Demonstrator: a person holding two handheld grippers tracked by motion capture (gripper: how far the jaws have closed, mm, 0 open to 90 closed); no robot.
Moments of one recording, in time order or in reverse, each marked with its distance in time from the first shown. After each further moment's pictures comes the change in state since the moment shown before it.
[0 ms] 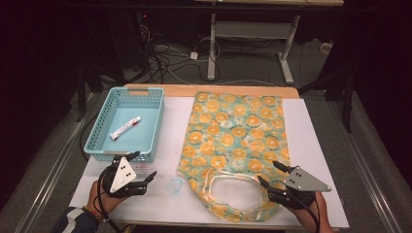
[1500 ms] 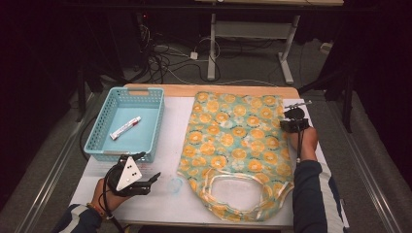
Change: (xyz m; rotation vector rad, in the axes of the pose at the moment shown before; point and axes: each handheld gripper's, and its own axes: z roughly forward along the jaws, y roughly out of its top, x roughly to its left) left arm -0.002 0.000 0.014 0.020 -0.041 0.035; right arm -0.195 -0.010 0.170 0.491 -0.254 0.401
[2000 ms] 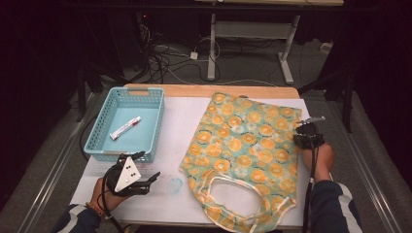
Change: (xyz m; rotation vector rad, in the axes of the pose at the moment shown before) left arm 0.001 0.002 -0.004 -0.016 0.007 0.016; right arm -0.003 -0.056 -0.048 0.033 -0.080 -0.041
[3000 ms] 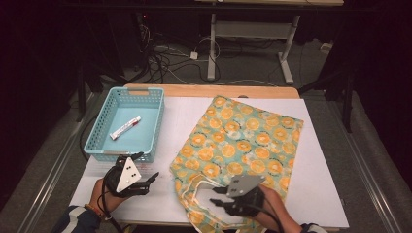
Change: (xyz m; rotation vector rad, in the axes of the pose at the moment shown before) left arm -0.002 -0.002 0.001 0.038 0.022 0.003; right arm 0.235 -0.054 -0.138 -0.295 0.783 -0.693
